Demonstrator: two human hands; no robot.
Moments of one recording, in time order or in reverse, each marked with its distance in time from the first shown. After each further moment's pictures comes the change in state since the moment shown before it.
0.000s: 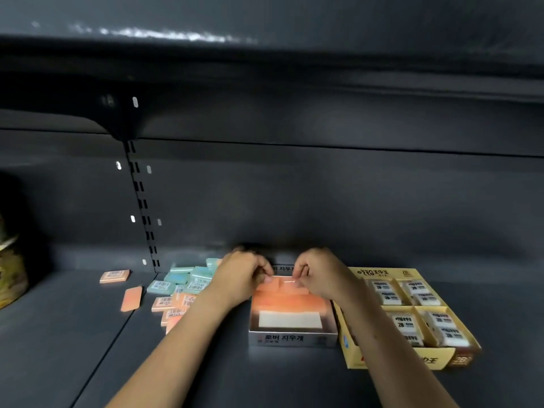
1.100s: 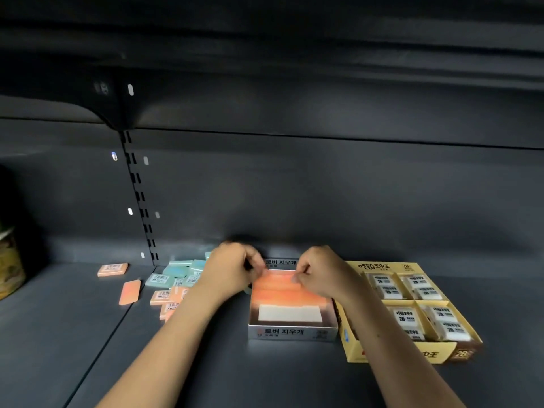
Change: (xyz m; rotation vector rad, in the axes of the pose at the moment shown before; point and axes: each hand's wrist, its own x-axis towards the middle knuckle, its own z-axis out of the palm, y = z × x) left_hand -0.009 -0.007 -0.008 -0.090 0.082 -0.054; right_hand -0.004 0.003 0.005 -0.016 0.013 -0.026
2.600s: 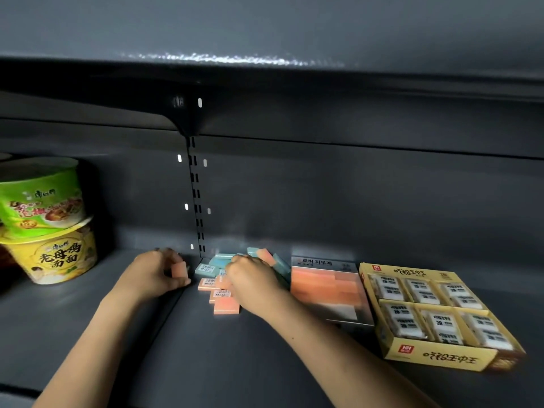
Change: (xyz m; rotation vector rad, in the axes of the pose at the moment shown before) left_hand -0.087 -0.156 -0.088 0.045 0.063 -0.422; right_hand 0.015 -0.152 0.080 -0.315 -0.001 -0.450
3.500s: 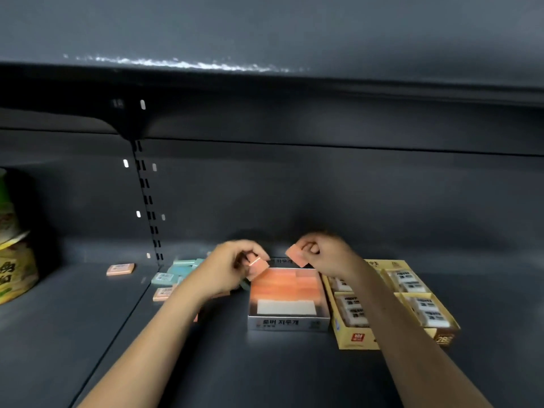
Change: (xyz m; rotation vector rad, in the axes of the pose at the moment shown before) left_hand -0.008 0.173 0.062 -0.432 -0.241 0.507; right_hand -0.092 0.149 -0.066 0.426 0.077 0.534
